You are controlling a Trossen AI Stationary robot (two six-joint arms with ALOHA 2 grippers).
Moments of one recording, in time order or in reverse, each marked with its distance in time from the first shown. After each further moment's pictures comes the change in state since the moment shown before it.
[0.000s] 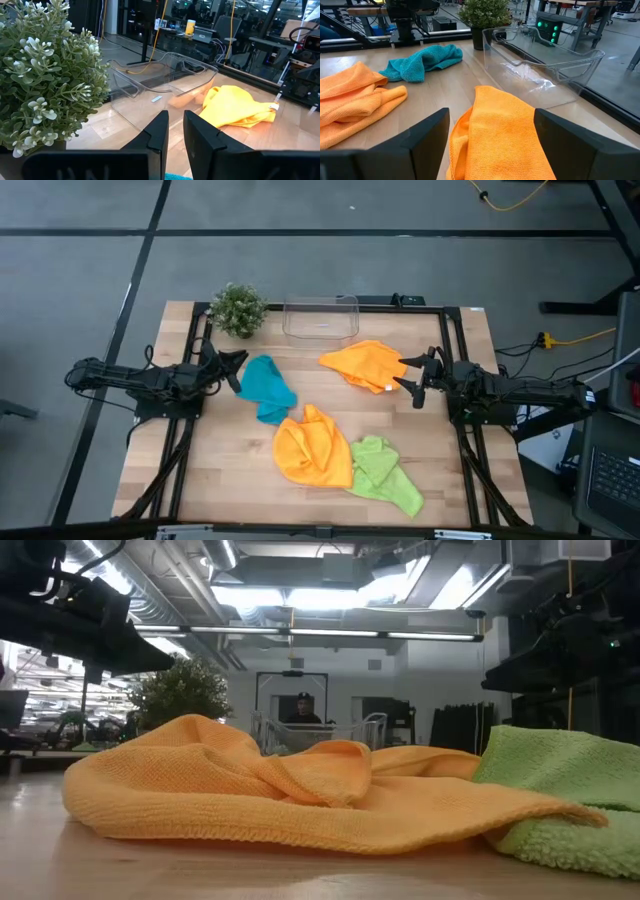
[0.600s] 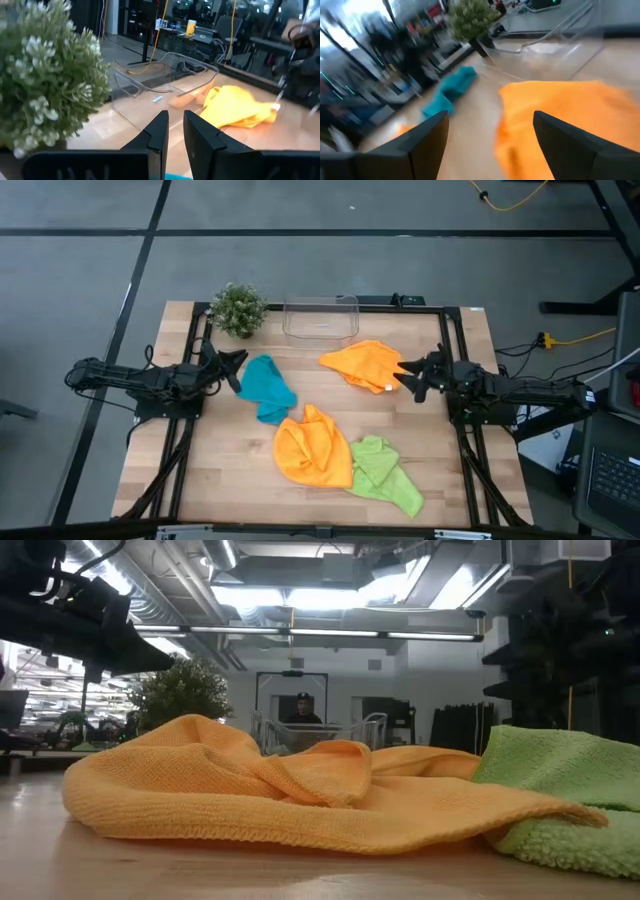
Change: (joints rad) left arm 0.000 0.000 0.000 0.000 -0.004 -0.022; right arm 0.000 0.000 0.000 0.040 -0.018 0.609
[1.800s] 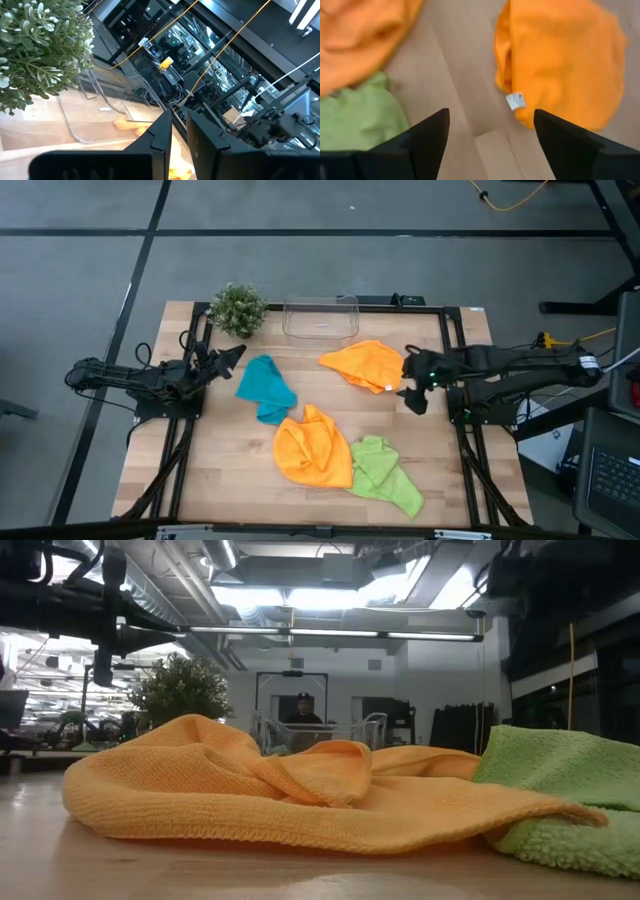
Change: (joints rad) left arm -0.001 0.000 0.000 0.233 0.015 -0.477; right arm 0.129 0.709 0.760 -0.926 -0.112 -0.265
